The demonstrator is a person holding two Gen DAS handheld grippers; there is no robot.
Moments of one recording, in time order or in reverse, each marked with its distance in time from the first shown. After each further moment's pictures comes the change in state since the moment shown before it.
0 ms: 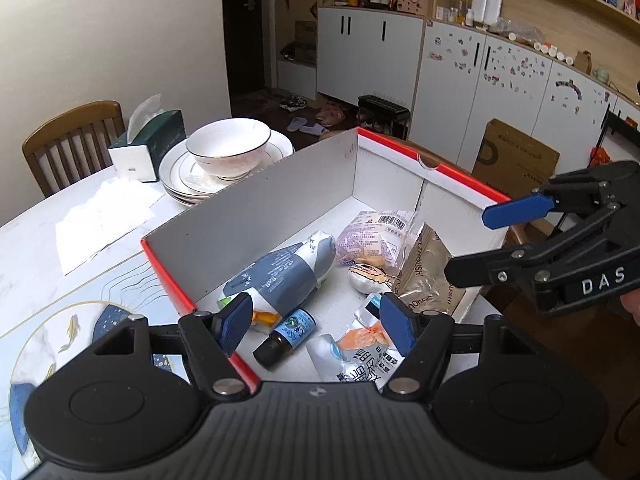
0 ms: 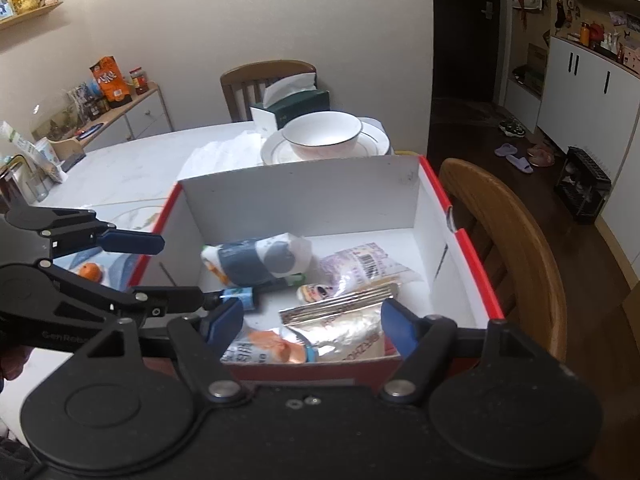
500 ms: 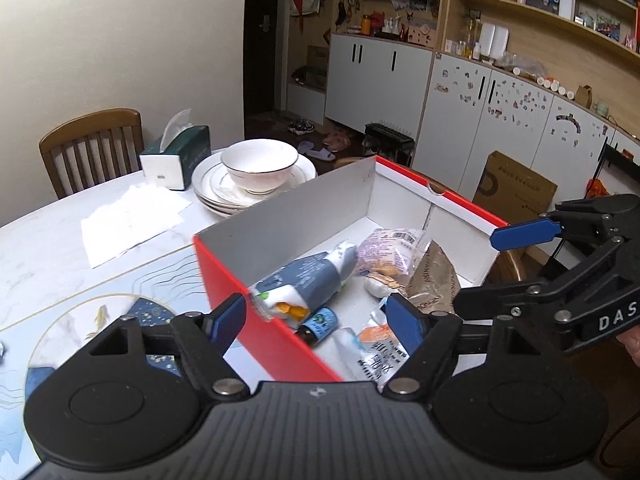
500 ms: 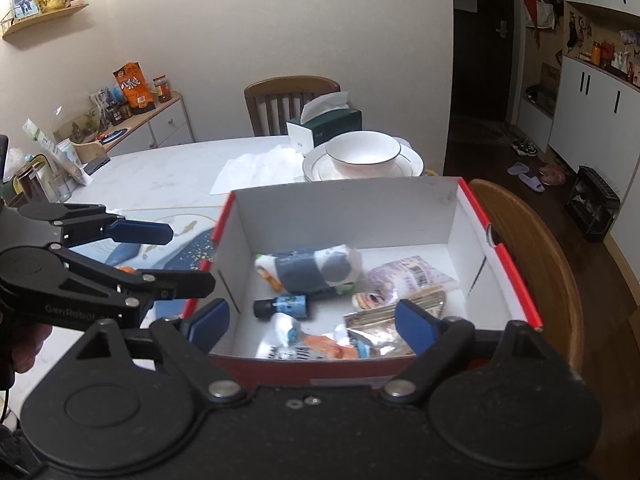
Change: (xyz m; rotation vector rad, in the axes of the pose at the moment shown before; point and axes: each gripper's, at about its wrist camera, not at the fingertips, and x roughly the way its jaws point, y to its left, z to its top) left arm -0.046 0.033 -0.017 -0.058 -0.080 -0.009; right arm -0.018 0.051 -0.002 -0.025 -0.048 0.017
